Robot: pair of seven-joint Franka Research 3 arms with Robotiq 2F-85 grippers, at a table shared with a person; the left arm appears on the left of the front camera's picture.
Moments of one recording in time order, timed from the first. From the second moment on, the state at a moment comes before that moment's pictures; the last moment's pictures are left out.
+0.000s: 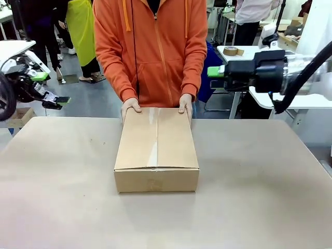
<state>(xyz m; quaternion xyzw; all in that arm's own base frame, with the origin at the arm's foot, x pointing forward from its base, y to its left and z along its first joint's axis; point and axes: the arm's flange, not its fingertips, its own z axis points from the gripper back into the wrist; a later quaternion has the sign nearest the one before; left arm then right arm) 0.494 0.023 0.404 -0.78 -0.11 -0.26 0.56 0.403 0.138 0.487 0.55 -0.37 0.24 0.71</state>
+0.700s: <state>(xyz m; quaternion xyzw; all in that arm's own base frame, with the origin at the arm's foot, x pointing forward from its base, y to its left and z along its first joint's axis) 0.493 0.015 0.398 -0.77 -0.14 -0.30 0.55 0.401 0.162 0.471 0.56 -0.38 0.36 0.65</state>
